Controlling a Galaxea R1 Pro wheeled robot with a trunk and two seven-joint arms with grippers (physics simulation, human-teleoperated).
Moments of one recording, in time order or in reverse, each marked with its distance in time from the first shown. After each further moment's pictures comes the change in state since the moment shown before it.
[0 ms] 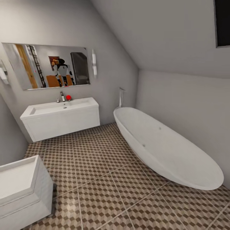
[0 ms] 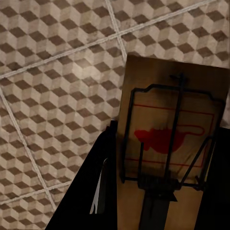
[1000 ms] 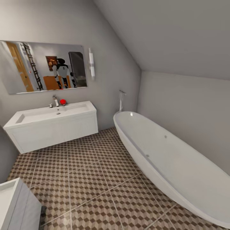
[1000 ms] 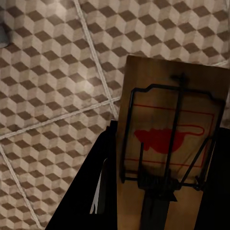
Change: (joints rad) left arm 0.000 0.000 0.000 0.000 0.000 0.000 0.000; right arm 0.000 0.000 0.000 0.000 0.001 0.000 0.000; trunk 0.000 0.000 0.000
